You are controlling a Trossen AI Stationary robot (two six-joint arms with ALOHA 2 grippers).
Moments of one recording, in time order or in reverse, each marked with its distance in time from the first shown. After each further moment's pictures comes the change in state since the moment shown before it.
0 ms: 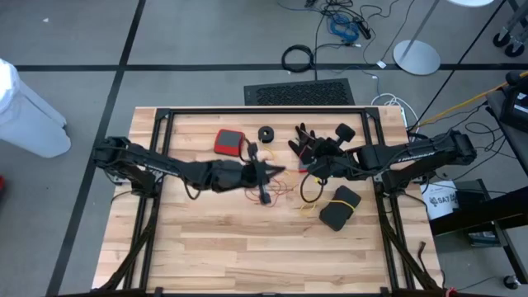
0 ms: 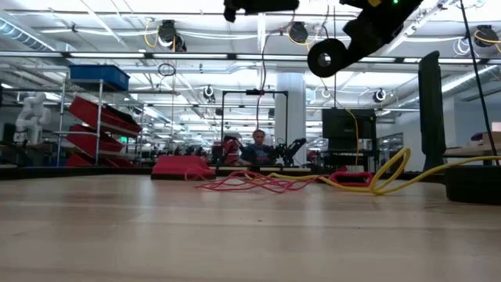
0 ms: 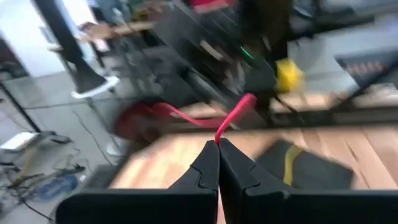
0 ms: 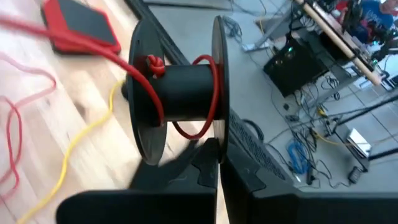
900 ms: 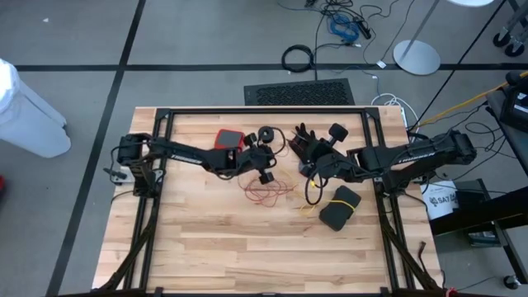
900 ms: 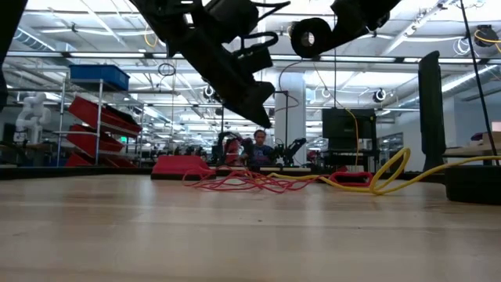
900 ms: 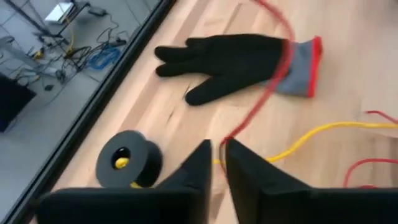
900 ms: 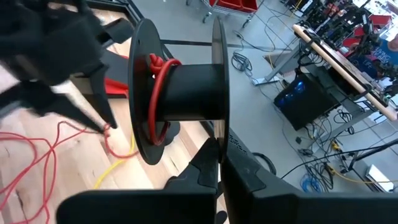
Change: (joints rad) left arm 0.216 0.202 -0.001 -0.322 -0.022 -0.142; right arm 0.024 0.000 0.000 0.250 -0.003 -0.188
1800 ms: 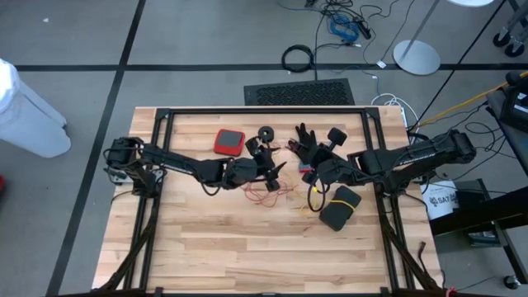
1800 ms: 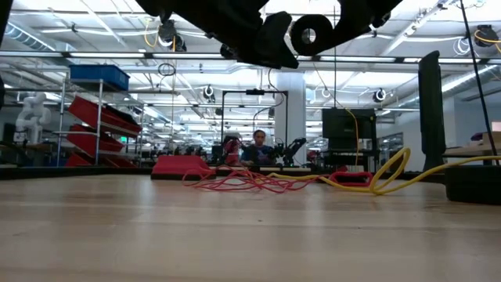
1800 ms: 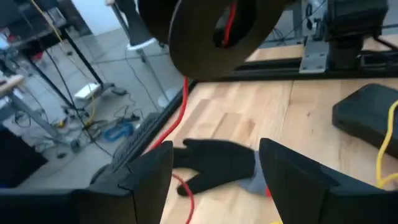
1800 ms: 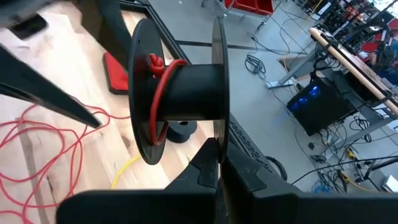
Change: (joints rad) left arm -0.154 -0.077 0.001 0.291 -0.166 0.111; right arm 0.048 0.000 0.000 -0.023 -0.027 0.019
